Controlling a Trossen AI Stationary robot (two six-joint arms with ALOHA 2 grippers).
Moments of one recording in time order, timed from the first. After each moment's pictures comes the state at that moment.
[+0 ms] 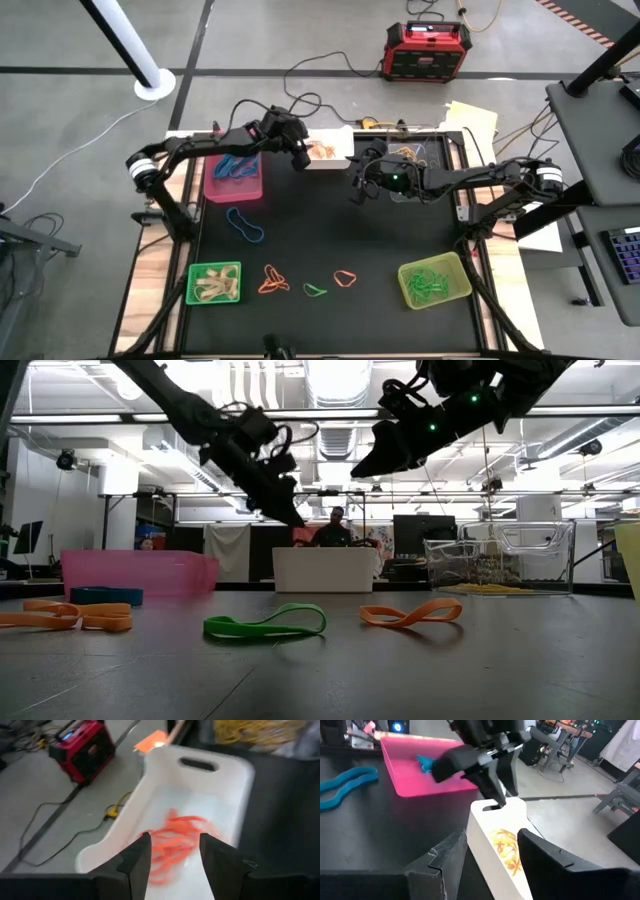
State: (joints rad) left arm 0.62 1.69 1.09 -0.03 0.06 0.22; right arm -0.22 1.42 0.78 0.33 0.30 -0.20
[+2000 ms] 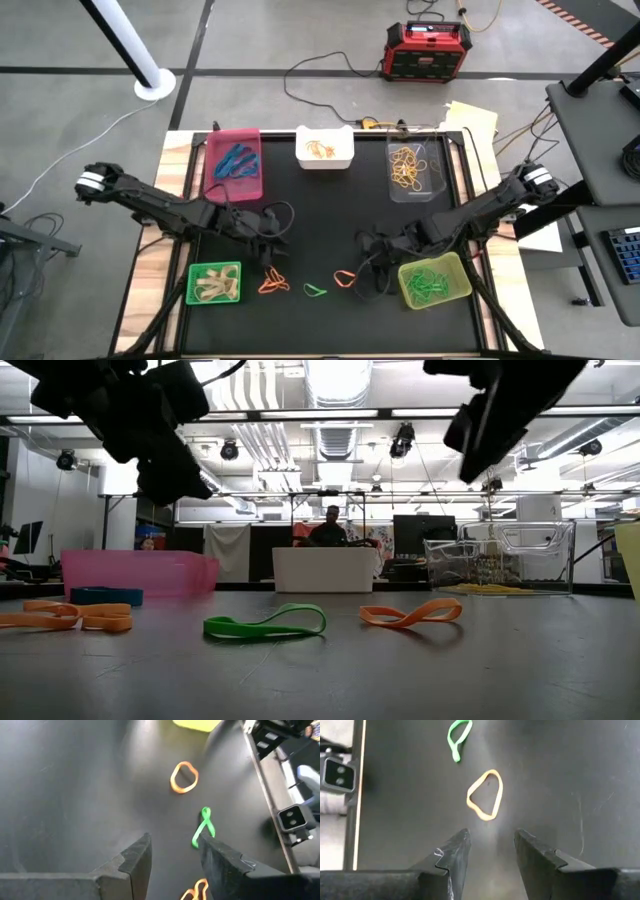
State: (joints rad) left arm -0.22 1.19 0.56 -0.01 0.01 -0.44; right arm 0.36 1.50 1.06 -0.54 0.02 0.46
